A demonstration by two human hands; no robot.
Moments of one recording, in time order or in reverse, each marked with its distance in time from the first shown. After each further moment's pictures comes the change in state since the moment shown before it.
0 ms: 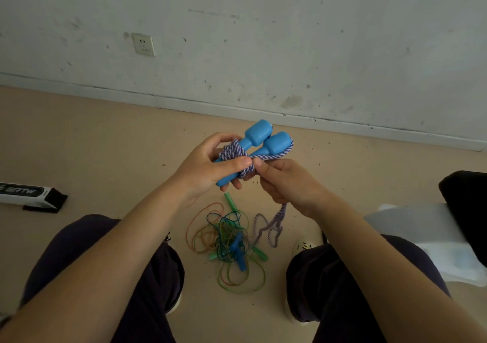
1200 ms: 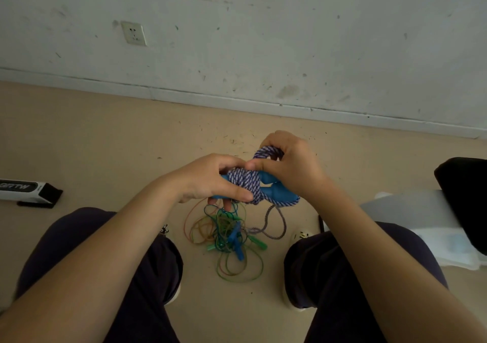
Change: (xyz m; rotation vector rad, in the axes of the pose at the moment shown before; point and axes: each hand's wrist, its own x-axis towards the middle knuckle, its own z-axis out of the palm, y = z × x) left_hand -0.002 -0.007 0.000 0.338 -0.415 -0.180; right_hand 0.006 0.005 -0.016 -0.676 0.312 -0.538
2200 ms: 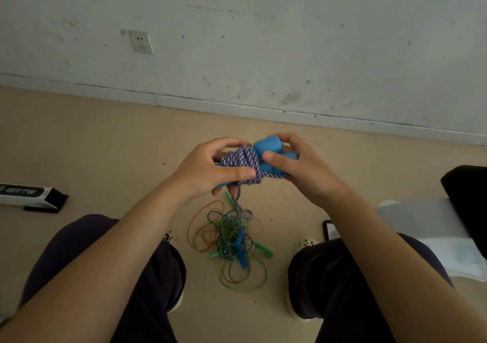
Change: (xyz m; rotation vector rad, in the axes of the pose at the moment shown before) left_hand -0.003 0.006 -0.005 -0.190 0.349 0.158; right_hand -0.002 -0.001 -0.009 0.725 -0.136 0.460
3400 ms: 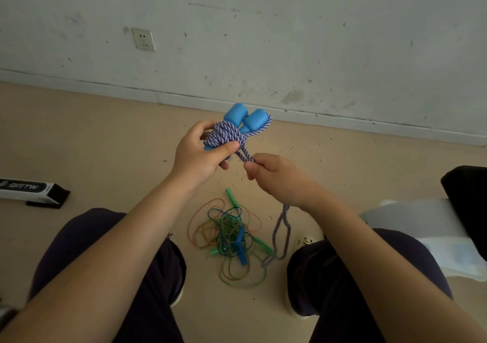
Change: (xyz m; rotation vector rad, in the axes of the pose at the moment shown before) left_hand 0.016 -0.015 0.001 -0.118 0.445 0.031; right_hand -0.001 -0.006 0.032 -0.631 -0.103 -0.025
